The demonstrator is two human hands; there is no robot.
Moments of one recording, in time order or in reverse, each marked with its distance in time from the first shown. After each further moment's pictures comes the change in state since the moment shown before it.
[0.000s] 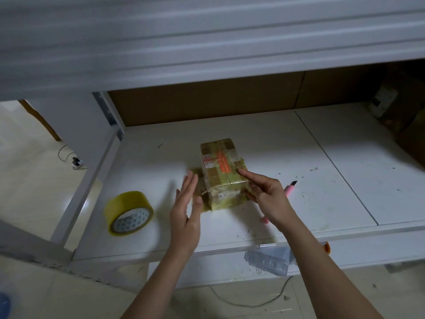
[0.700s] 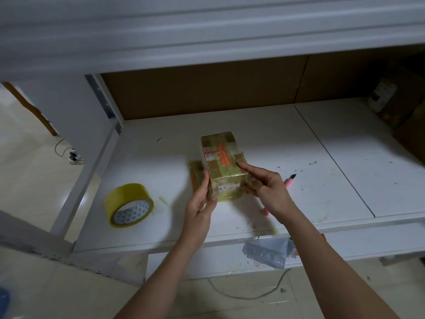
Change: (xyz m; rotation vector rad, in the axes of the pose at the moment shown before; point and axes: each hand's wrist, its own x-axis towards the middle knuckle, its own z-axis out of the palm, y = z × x) left_hand -0.006 0.000 0.015 -0.292 -0.174 -0.274; right_hand -0.001 -0.001 0.000 0.035 -0.042 -0.003
